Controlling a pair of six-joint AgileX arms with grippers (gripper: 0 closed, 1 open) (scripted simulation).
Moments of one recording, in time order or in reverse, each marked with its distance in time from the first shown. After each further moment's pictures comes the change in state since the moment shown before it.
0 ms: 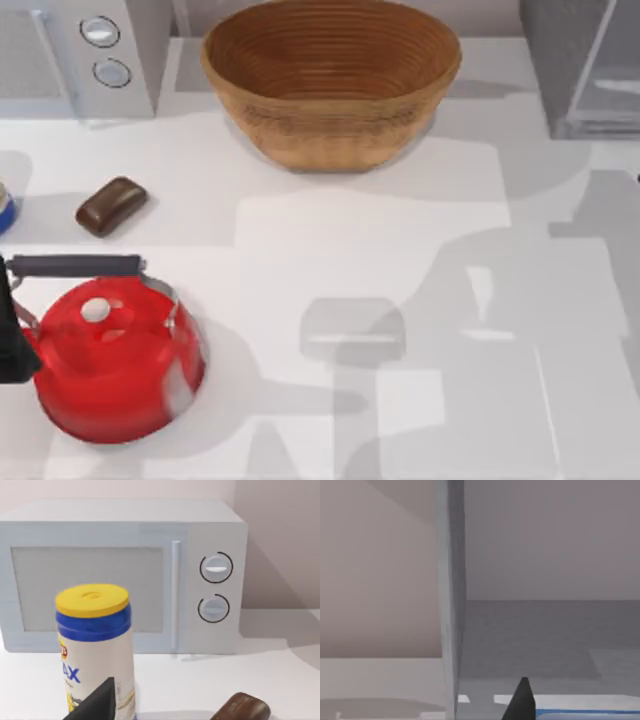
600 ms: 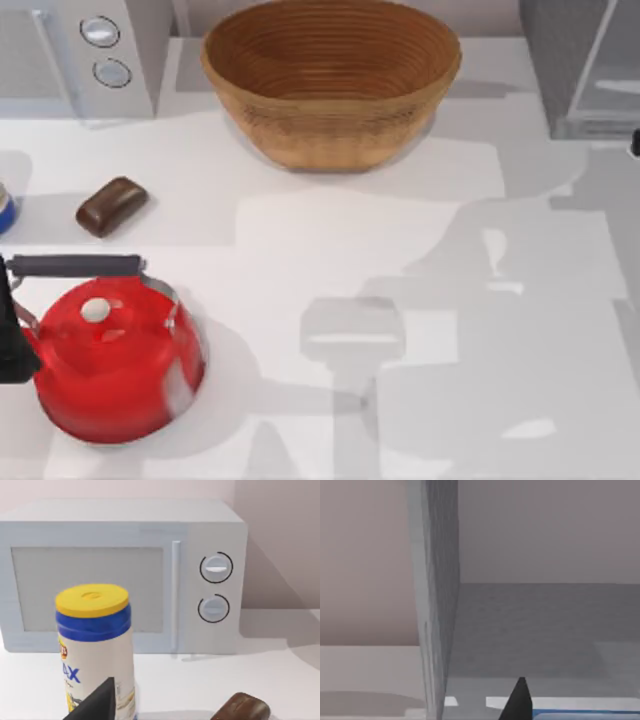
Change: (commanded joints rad) left arm 0.000 0.000 0.000 0.000 0.000 0.000; right arm -0.040 0.163 0.166 -0.078 -0.042 -0.006
